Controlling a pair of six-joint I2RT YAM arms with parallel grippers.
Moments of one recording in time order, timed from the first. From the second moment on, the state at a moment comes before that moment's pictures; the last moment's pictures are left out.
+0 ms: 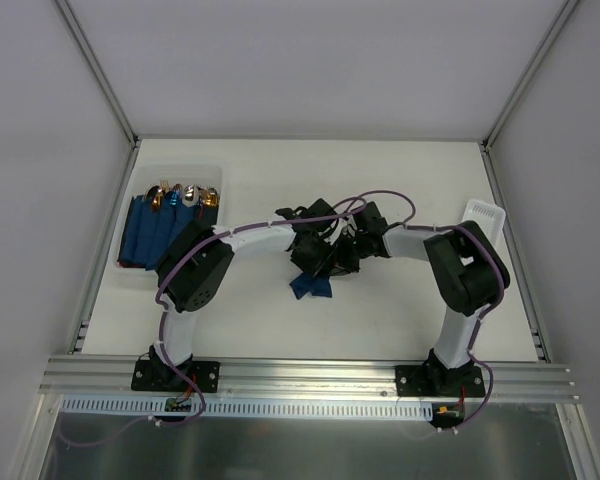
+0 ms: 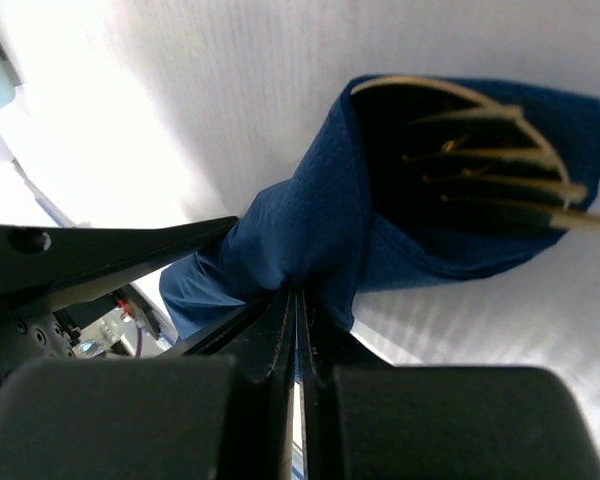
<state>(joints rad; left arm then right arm) -0.82 2.03 1.39 -0.60 0.09 -0.14 0.49 1.86 0.95 -0.17 -0.58 0.67</state>
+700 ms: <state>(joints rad) -0.78 2.00 1.34 -0.49 0.24 -0.16 0.43 1.76 0.89 -0.27 -0.47 0.62</state>
